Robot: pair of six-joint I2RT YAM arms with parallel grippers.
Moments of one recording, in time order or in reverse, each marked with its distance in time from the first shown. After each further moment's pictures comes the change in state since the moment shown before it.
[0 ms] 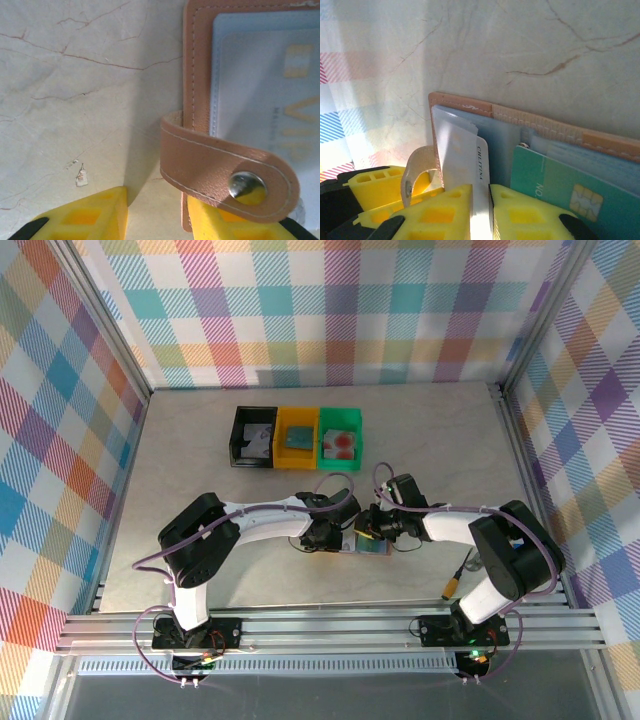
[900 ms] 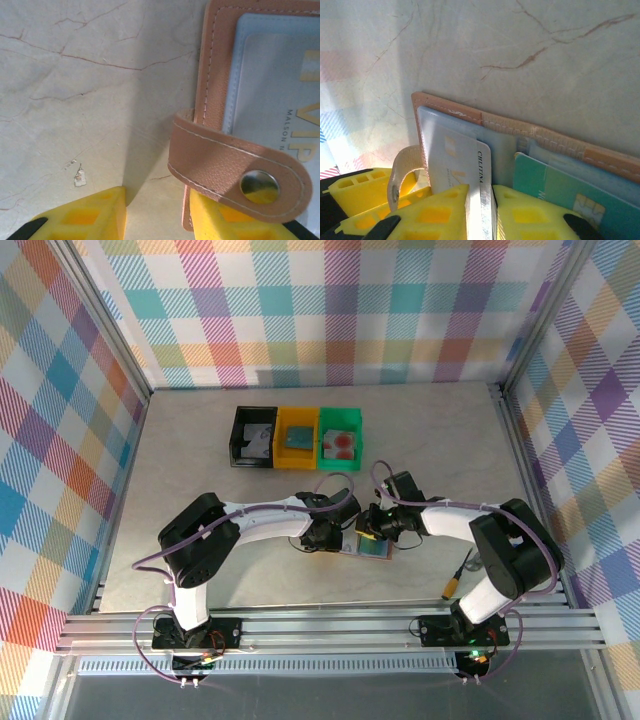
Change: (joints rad) left arm 0.000 0.000 0.000 0.001 0.003 0.000; right arm 0.000 0.011 0.060 -0.147 0.039 -0.023
